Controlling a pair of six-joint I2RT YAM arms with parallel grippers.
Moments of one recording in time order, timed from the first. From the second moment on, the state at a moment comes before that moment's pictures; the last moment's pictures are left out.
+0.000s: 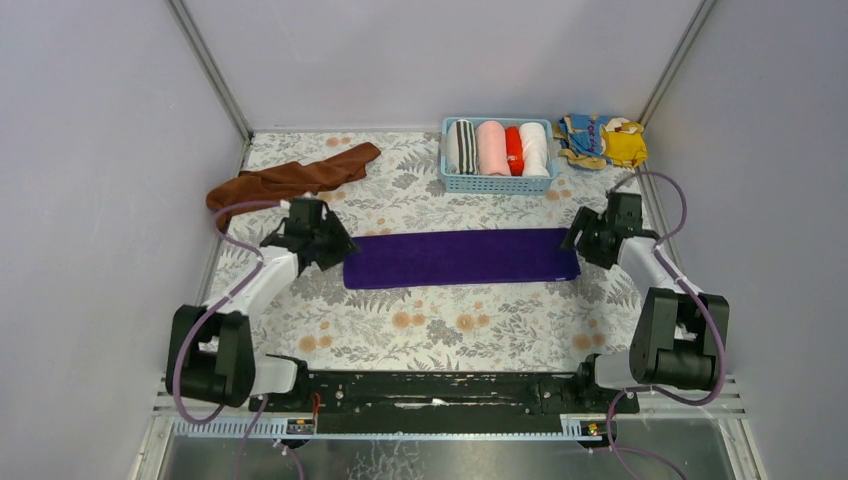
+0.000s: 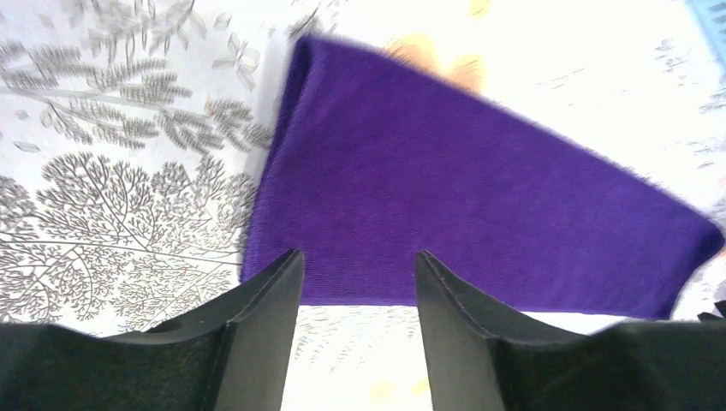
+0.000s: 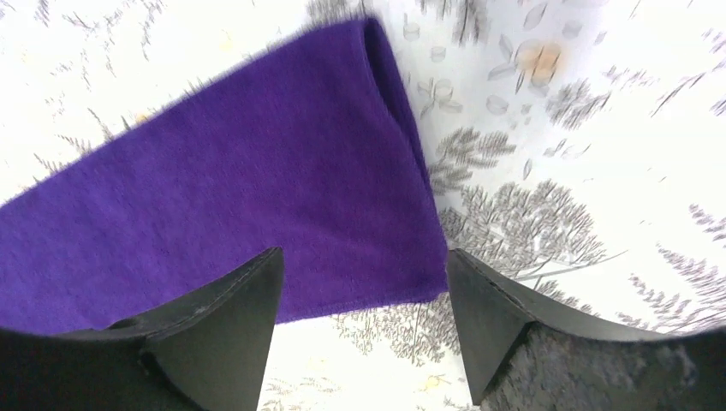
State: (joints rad) left arm -0.15 1.35 0.72 -0.32 0.11 -0.76; right arm -0.15 1.39 0.75 -0.36 -0.15 0.37
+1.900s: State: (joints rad) left arm -0.16 1.08 0.90 -0.56 0.02 -0.42; right arm -0.12 1.85 1.22 -0.74 0.57 0.10
